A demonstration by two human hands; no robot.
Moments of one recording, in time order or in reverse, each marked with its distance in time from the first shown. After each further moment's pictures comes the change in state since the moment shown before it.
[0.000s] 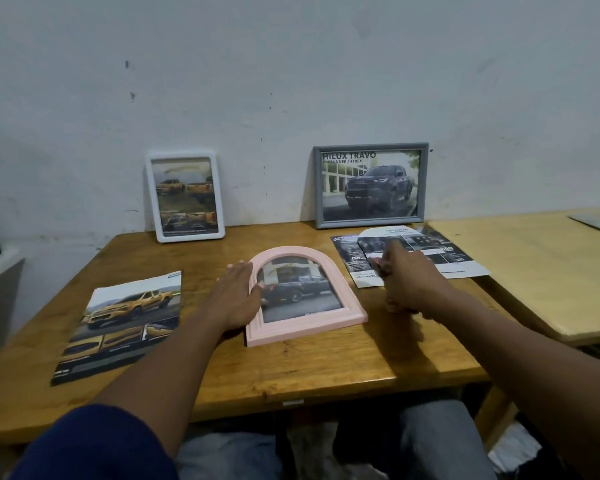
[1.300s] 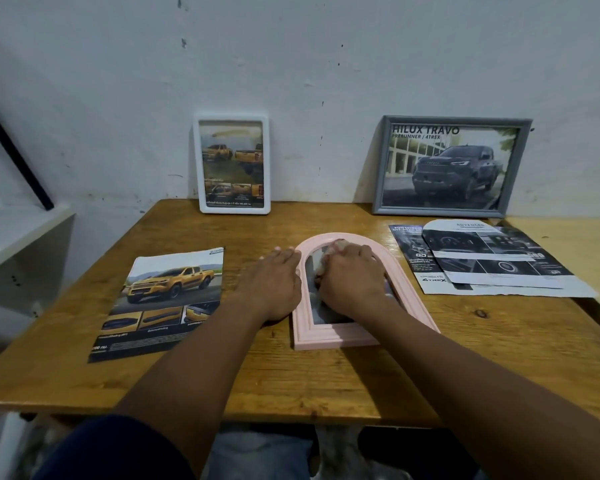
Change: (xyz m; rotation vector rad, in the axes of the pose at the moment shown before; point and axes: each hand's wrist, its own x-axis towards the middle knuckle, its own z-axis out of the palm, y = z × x) left_hand 0.019 -0.018 -0.006 0.291 -0.006 0.101; right_hand 0.053 -0.142 0.114 -0.252 0.002 -0.247
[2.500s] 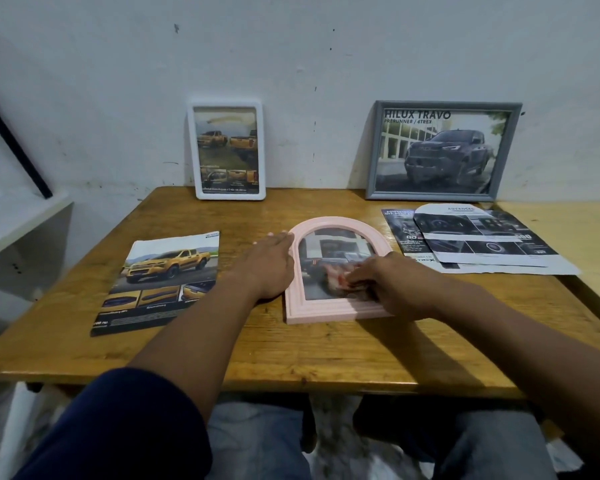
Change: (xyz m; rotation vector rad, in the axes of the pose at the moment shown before) left_hand -0.006 0.006 0.000 -0.092 -0.003 -0.062; right_hand -0.068 0.069 -0.062 0.042 -0.334 -0.335
